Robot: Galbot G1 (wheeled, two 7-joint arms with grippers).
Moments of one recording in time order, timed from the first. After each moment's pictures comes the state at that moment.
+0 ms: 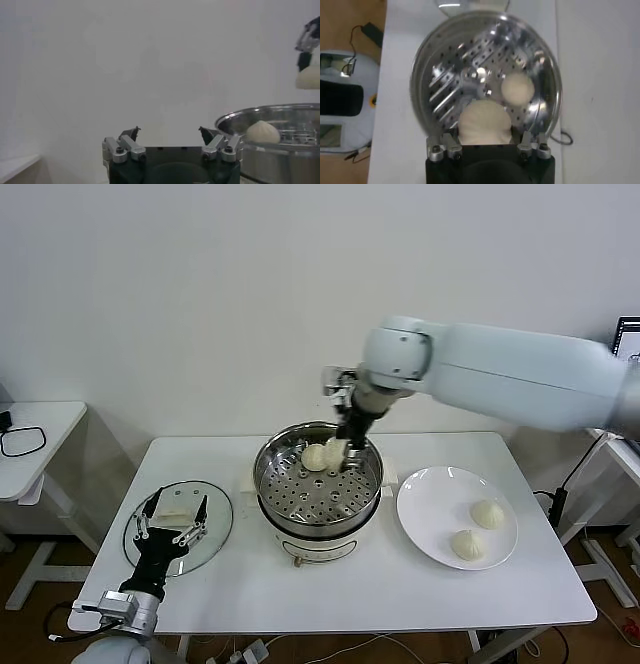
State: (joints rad) left arm 1.50 -1.48 -0.74 -2.05 -0.02 -0.03 0.23; right arm 0.73 1.16 -1.36 1.40 0.68 -0.72 -0.92
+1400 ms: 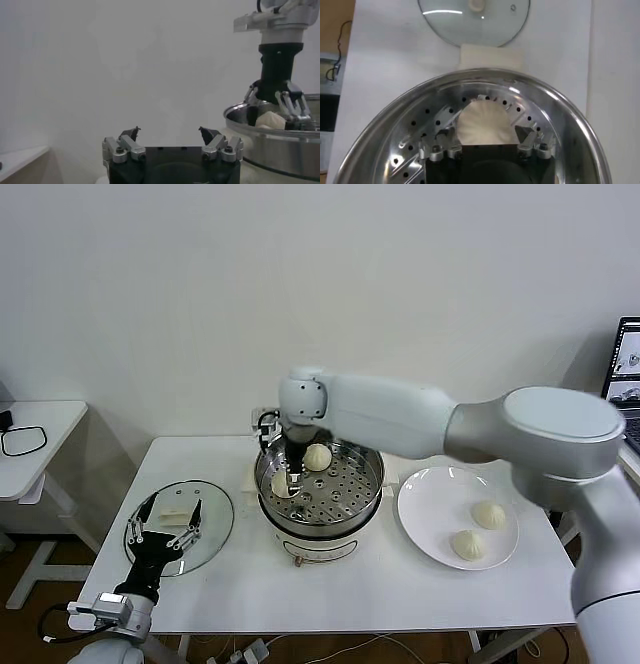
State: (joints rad) left arm 1.51 -1.48 -0.76 -2.03 -0.03 -0.03 0.25; right arm 0.55 1.34 -1.27 1.16 0.52 -0.70 -0.99
